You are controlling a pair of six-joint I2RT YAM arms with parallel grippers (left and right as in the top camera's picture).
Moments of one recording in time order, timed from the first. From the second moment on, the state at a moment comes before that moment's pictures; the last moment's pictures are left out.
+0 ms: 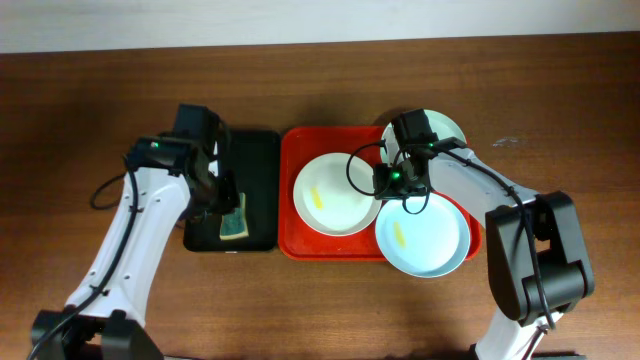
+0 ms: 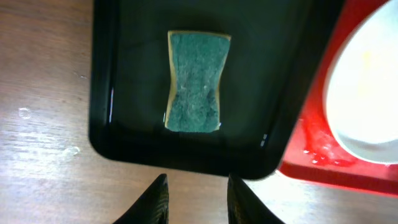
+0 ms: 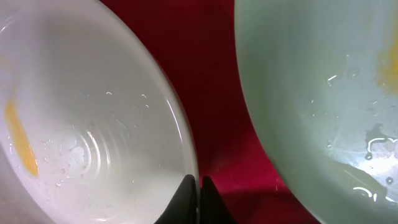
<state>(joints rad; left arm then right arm) -0.15 1.58 1.31 -1.17 0.01 -0.34 0.26 1.92 1.19 -0.58 -0.27 0.22</state>
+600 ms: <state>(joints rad) -0.15 1.73 1.13 -0.83 -0.02 -0.28 0.26 1.92 1.19 -0.58 -0.27 0.23</state>
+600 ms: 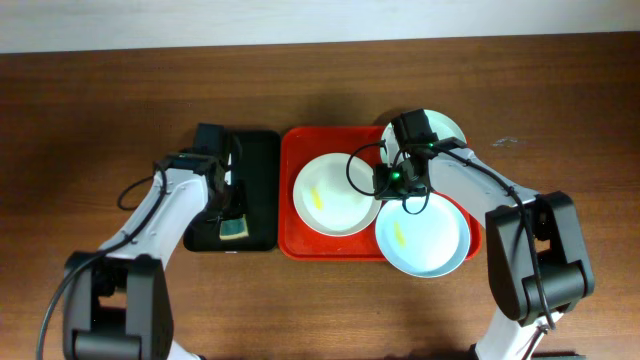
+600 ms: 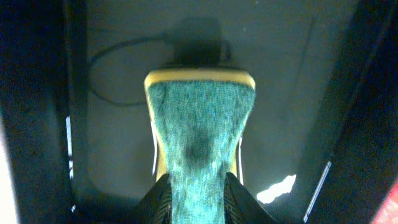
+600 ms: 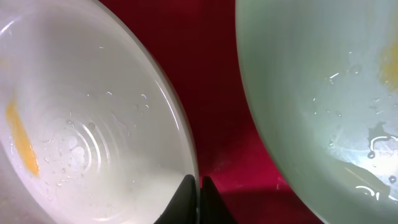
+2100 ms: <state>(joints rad) -0.15 1.81 1.18 -0.70 -0.02 -0.12 0.26 1.92 1.19 -0.56 -0.28 0.23</state>
